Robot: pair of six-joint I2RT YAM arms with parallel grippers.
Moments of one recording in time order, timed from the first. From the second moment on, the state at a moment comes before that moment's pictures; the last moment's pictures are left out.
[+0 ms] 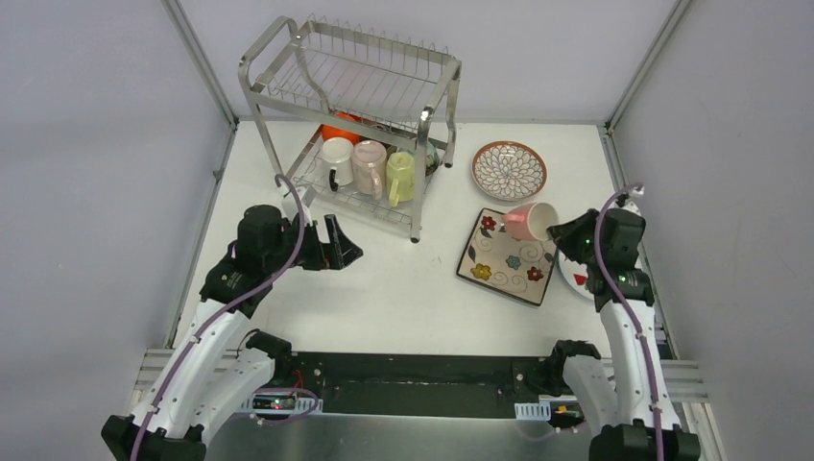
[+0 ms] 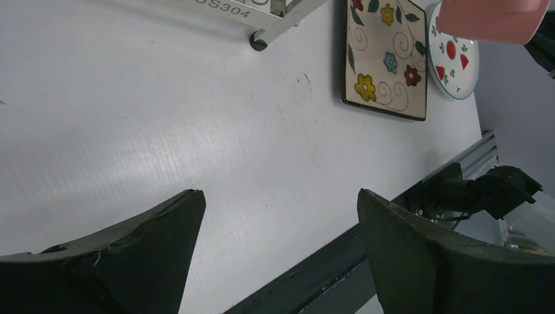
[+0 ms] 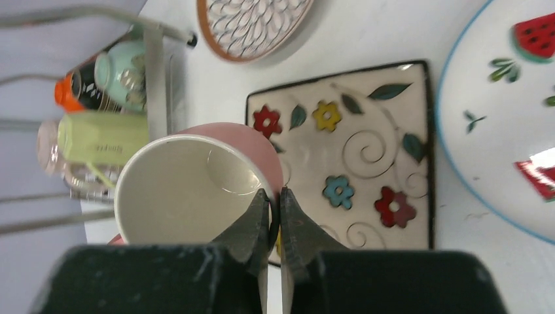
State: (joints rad) left arm -0.33 0.71 0.75 -0.49 0.35 -0.50; right arm -0.13 0.78 0.68 -0.46 -0.16 0.70
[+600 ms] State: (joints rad) left arm -0.33 0.80 0.72 -0.39 0.57 -0.87; right arm 0.51 0.68 0.61 -0.51 0.01 0.85
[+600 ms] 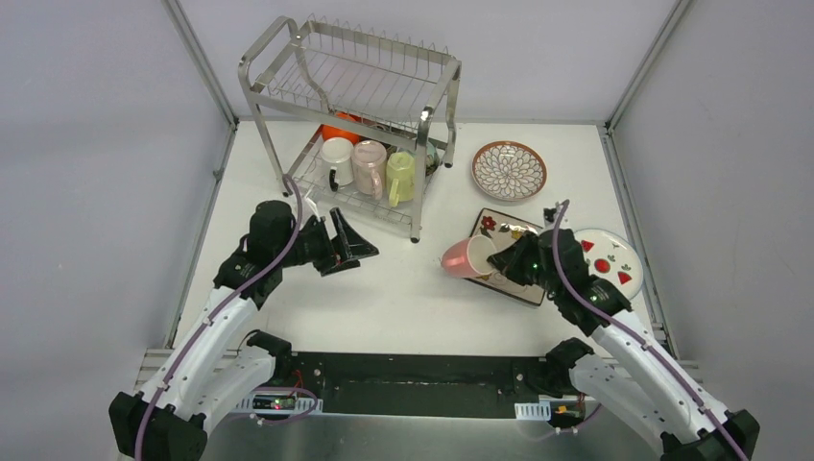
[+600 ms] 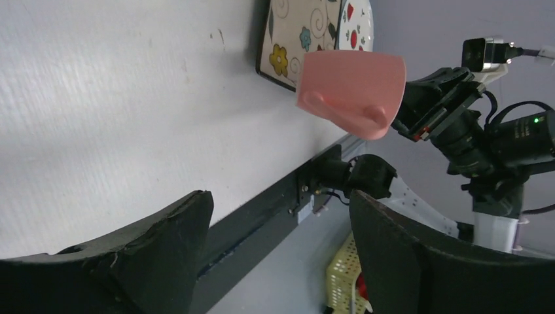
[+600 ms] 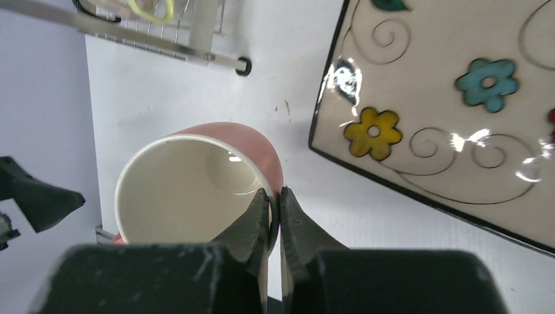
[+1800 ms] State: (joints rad) left arm -0.33 0.79 0.37 0.20 0.86 -1.68; right arm 1.12 1.05 0.54 0.45 0.46 0.56
